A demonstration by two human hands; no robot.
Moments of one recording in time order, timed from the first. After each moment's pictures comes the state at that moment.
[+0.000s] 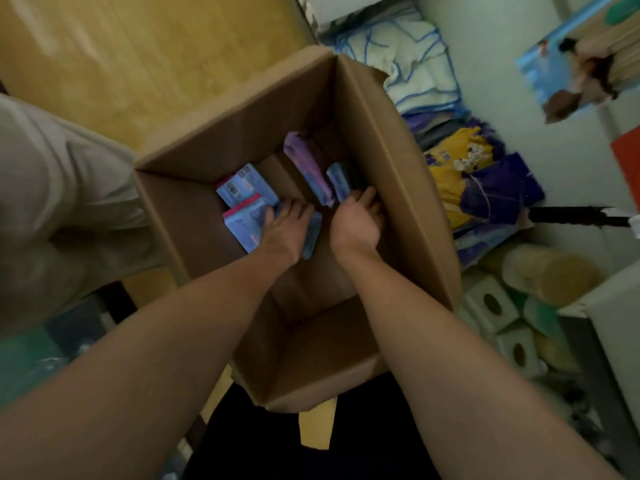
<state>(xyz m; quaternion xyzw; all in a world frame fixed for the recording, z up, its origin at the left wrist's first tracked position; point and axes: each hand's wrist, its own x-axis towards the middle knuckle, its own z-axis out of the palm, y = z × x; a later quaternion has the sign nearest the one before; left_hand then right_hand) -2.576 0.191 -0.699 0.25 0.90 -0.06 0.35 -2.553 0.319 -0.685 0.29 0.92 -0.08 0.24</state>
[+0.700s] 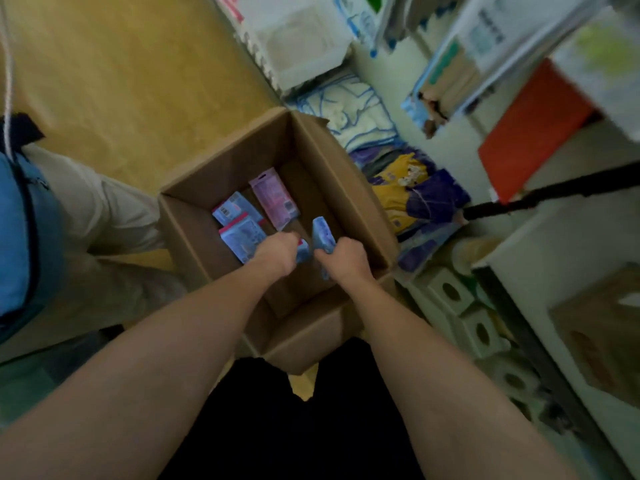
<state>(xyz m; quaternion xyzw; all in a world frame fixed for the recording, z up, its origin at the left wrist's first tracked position) -2.540 0.223 -0.550 0.22 0.88 -0.02 0.41 -2.464 0.349 -0.543 0.37 0.80 -0.37 0.29</state>
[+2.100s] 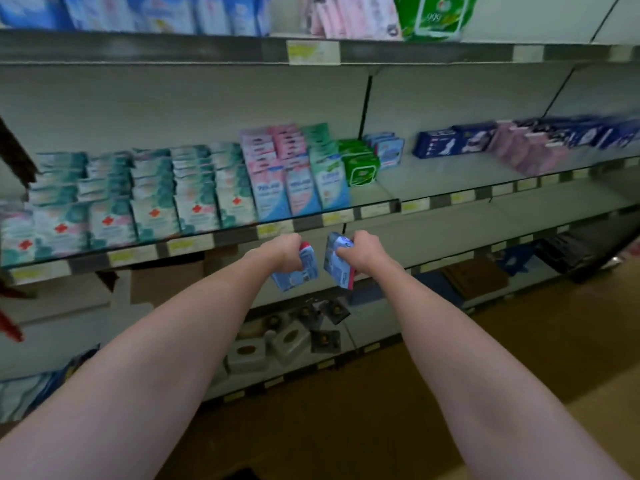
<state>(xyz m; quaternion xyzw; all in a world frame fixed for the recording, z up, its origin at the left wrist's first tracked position) -1.860 0.540 -0.197 0.79 0.58 -0.03 0.20 -1.676 0.510 -0.197 0.75 0.58 -0.28 -0.17</state>
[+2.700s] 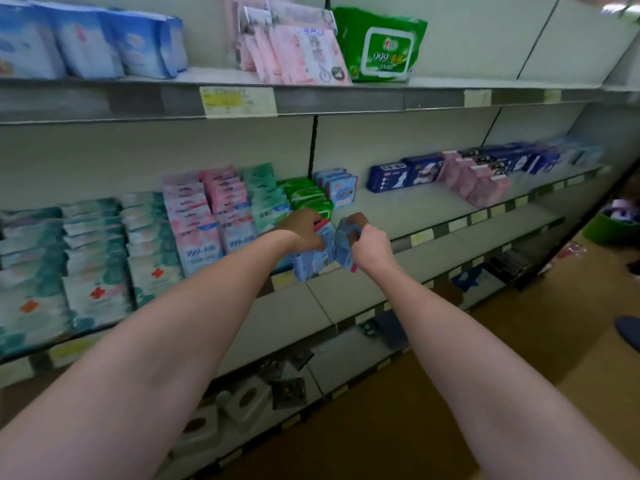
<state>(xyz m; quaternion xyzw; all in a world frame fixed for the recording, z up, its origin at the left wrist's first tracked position) -1.725 0.703 -0.131 0.84 0.48 0.11 0.24 -1.571 0.633 -0.152 0.80 0.52 -0.15 -0.27</state>
